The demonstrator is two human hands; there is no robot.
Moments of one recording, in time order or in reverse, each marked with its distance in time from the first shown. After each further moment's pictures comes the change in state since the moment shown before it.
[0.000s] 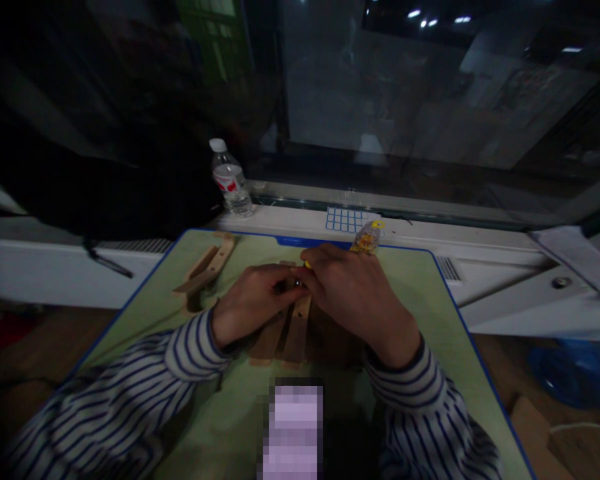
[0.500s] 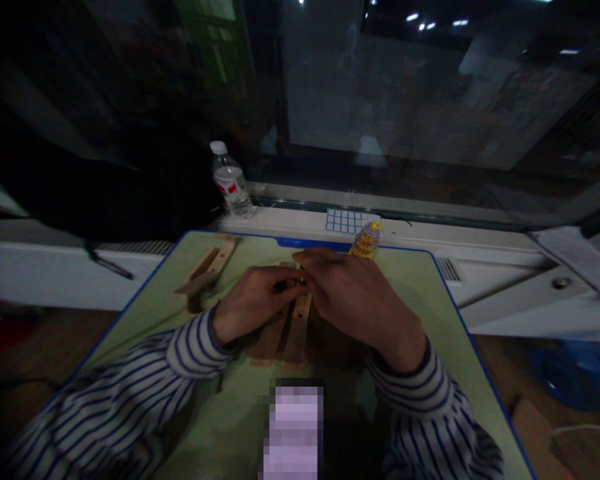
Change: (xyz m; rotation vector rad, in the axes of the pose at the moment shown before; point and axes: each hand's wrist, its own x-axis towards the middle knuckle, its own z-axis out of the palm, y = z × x) left_hand 0.001 -0.002 -0.001 -0.062 -0.038 -0.022; right_hand -0.005 0.003 -0.003 0.160 -0.018 -0.102
